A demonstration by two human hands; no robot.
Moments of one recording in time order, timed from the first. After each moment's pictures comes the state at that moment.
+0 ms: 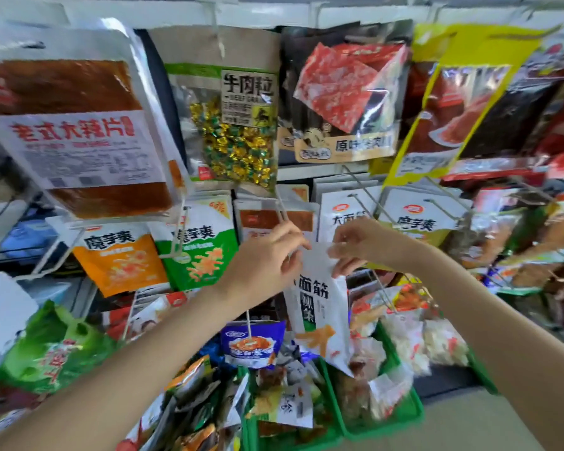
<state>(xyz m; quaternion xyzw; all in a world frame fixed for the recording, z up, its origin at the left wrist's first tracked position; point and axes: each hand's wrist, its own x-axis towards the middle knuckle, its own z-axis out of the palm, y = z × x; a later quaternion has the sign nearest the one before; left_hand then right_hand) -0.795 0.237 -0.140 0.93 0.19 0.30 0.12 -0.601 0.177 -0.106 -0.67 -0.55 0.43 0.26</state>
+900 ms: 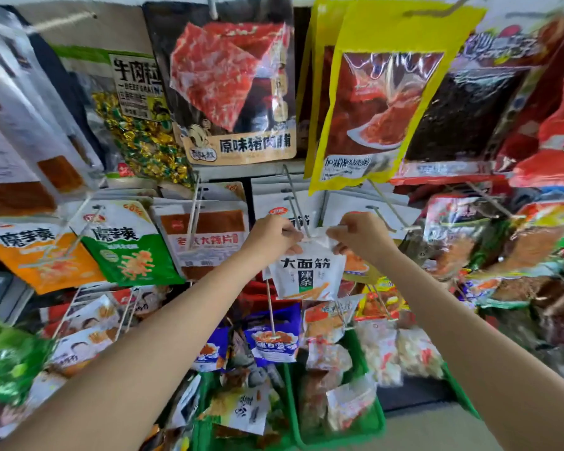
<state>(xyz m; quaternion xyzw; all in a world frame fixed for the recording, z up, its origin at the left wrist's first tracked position) -0.593 0.254 -0.160 0.76 0.45 0.20 0.42 -0.434 0.189 -0.156 -0.78 -0.50 0.23 0.30</state>
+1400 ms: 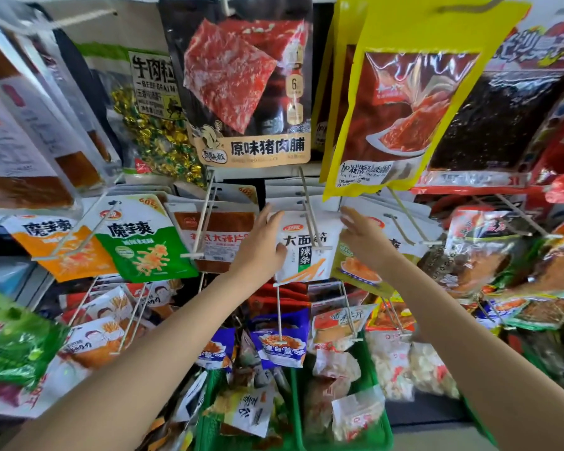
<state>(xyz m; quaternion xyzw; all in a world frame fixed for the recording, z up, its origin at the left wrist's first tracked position) -0.618 0.248 -0.169 0.83 0.48 0.19 0.22 -0.438 0.210 -0.163 -0.71 -0.50 0.34 0.35</state>
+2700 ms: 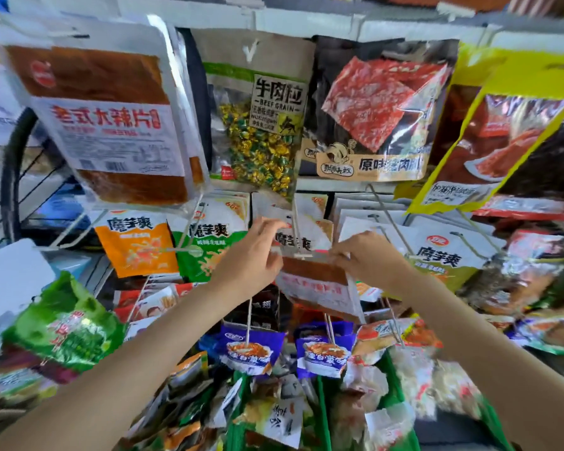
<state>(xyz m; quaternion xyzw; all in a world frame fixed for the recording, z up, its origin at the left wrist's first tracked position) -0.793 0.255 -0.152 0.87 0.40 0.25 0.14 -0.588 0.209 -0.124 -0.65 -0.76 0.02 0.06</state>
